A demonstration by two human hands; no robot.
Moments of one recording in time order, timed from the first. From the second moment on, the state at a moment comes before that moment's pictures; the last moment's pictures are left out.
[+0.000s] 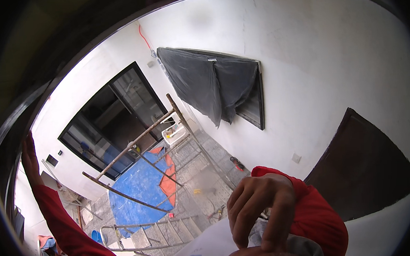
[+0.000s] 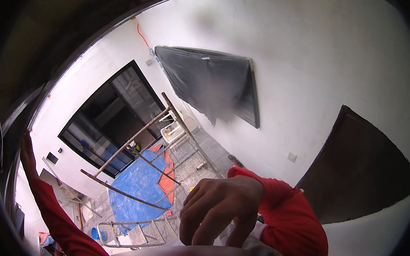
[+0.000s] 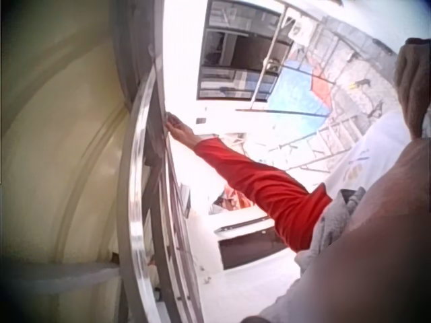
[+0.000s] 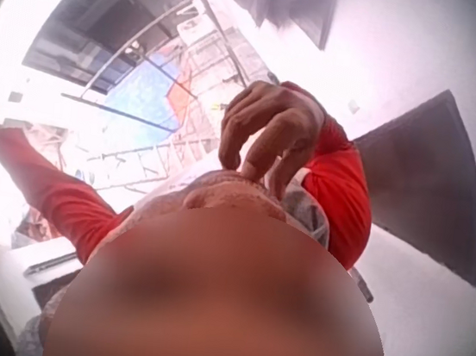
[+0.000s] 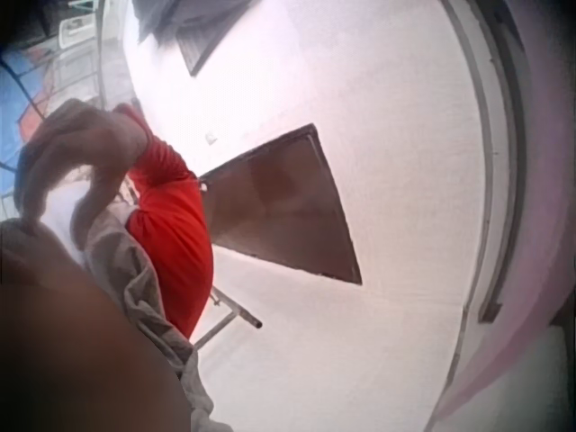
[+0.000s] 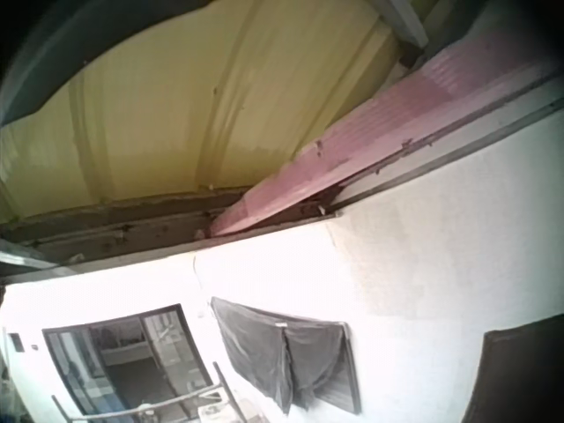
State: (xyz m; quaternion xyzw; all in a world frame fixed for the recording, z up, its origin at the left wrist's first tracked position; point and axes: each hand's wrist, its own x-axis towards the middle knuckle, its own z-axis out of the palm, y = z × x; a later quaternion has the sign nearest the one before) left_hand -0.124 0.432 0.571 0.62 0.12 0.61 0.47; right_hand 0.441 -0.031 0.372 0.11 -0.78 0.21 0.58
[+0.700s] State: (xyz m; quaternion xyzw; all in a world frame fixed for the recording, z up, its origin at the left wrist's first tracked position) left_hand -0.100 0.405 0.569 0.69 0.20 0.62 0.32; right_hand 0.427 -0.022 0.379 0.10 -0.80 0.18 0.56
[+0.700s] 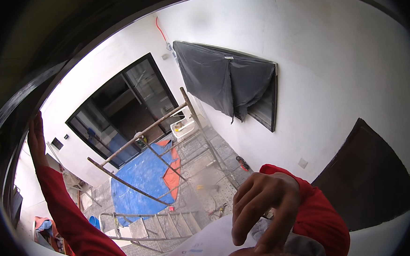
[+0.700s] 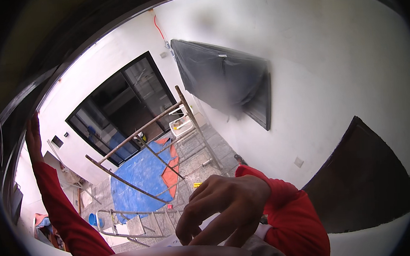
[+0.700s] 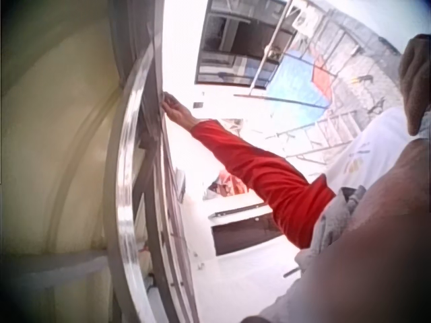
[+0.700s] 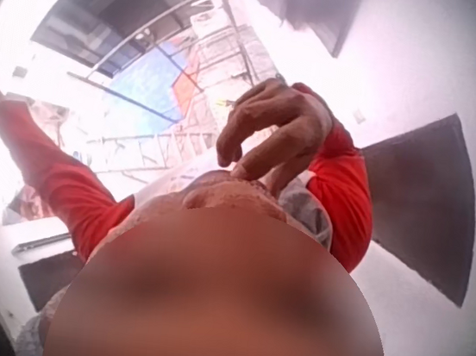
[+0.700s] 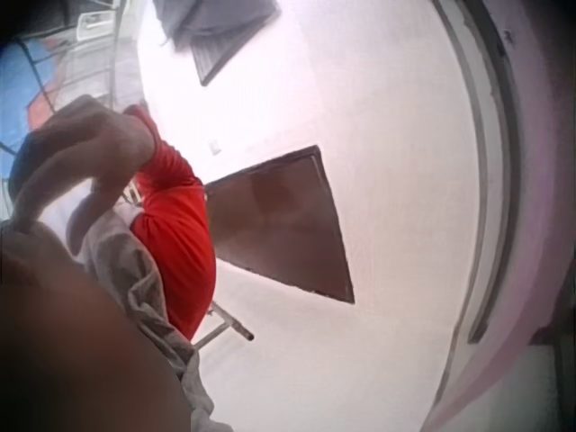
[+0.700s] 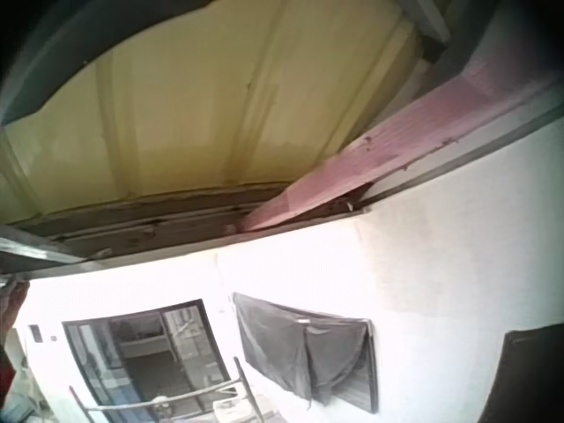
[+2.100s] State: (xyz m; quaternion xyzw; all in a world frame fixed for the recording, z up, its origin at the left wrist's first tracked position) left_hand -0.072 0.379 0.557 0.63 0.08 0.68 0.37; right_hand 0.307 0.299 0.590 -0.21 -0.68 -0.57 0.41
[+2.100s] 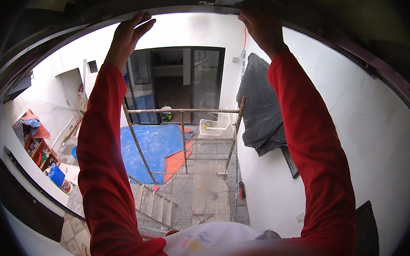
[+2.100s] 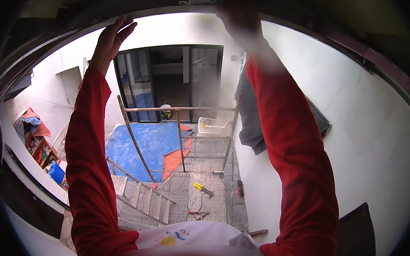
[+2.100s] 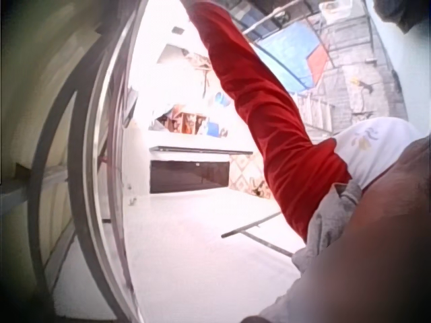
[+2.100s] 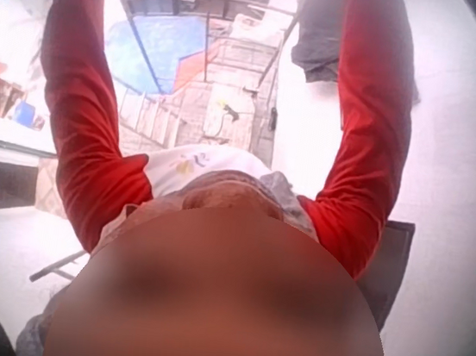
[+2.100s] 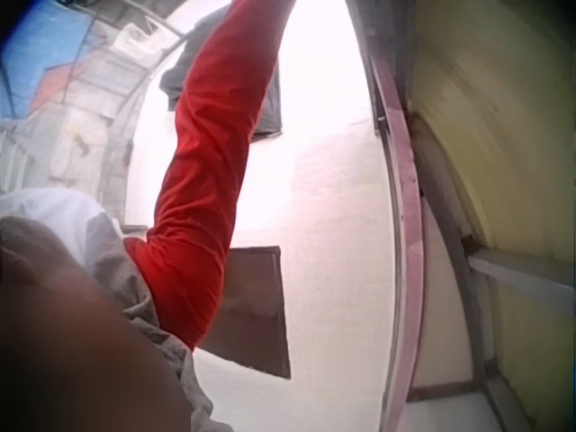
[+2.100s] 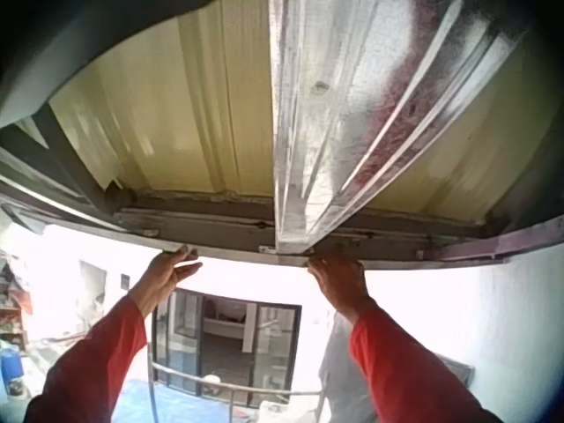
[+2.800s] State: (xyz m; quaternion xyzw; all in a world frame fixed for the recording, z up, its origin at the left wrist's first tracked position) left_hand -0.092 0.384 0.588 0.66 0.18 0.45 -0.58; right_hand 0.300 0.304 0.591 -0.22 -0.68 -0.60 0.37
